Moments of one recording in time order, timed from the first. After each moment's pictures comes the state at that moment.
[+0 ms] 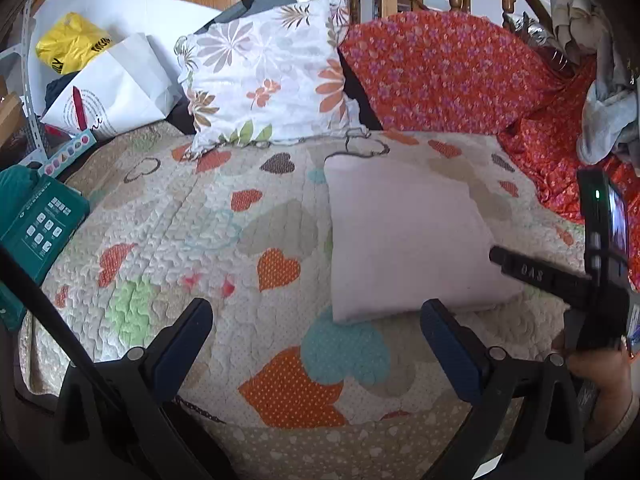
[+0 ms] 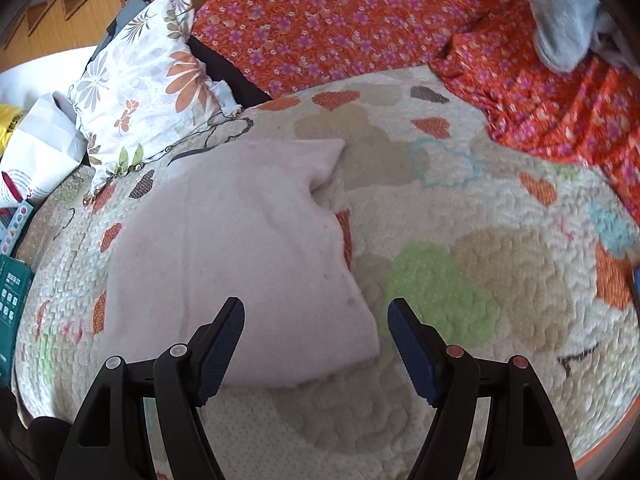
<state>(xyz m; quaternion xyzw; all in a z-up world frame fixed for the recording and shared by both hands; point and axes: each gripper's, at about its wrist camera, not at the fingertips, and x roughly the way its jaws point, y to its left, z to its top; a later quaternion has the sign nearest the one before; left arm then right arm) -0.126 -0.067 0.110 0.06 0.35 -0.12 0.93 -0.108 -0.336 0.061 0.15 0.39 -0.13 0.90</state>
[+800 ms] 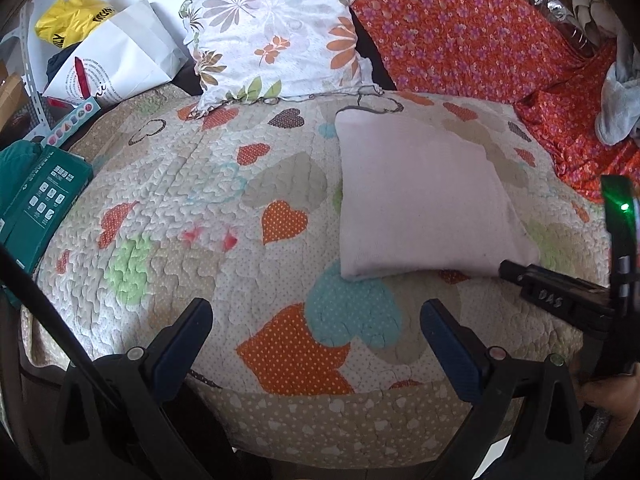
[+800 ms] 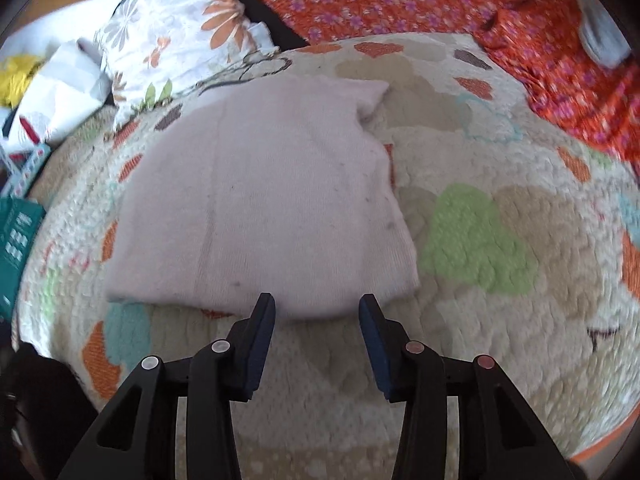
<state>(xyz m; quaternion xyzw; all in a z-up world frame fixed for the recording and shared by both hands) -0.127 -0.069 0.087 0.07 0.41 -0.09 0.91 -0.124 -0.313 0.034 0.14 0.45 -0.07 0.88</state>
